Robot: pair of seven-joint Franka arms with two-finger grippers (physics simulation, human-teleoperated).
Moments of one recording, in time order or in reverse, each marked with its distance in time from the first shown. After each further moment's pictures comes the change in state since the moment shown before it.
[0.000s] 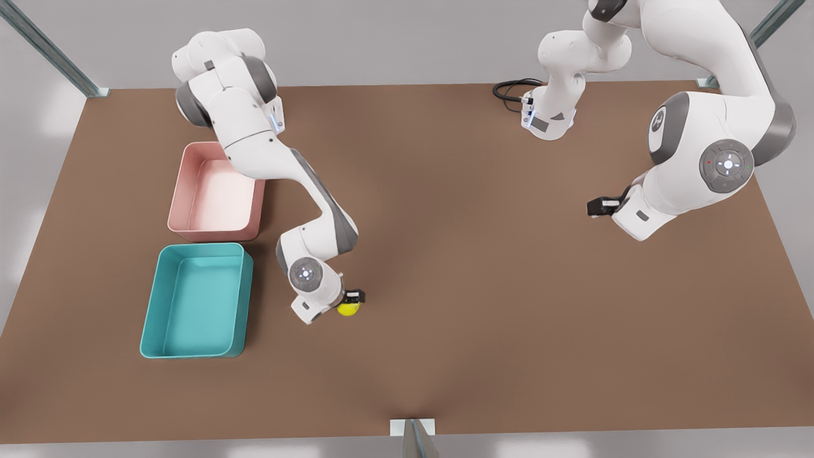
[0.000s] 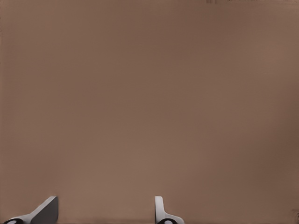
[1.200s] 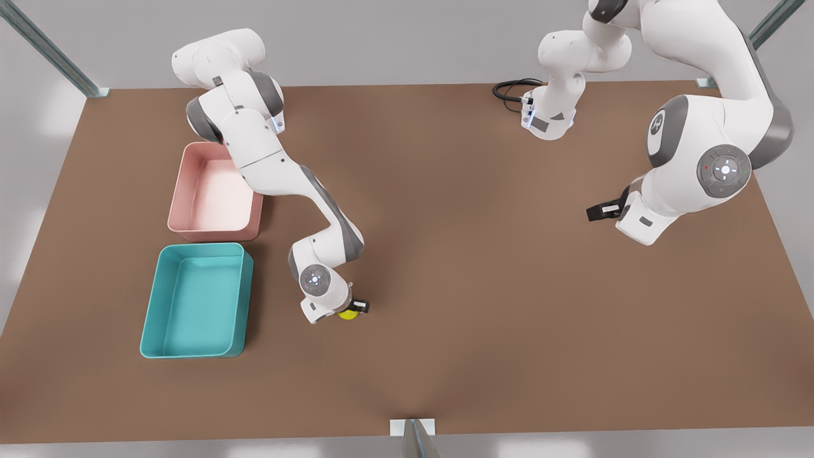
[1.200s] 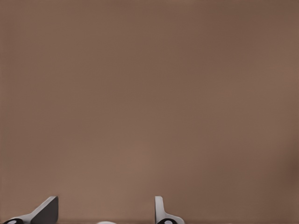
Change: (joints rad) left arm 0.001 0.008 0.000 0.000 -0.001 -0.017 -0.171; right arm -0.002 0.112 0.013 -0.002 0.009 0.161 0.188
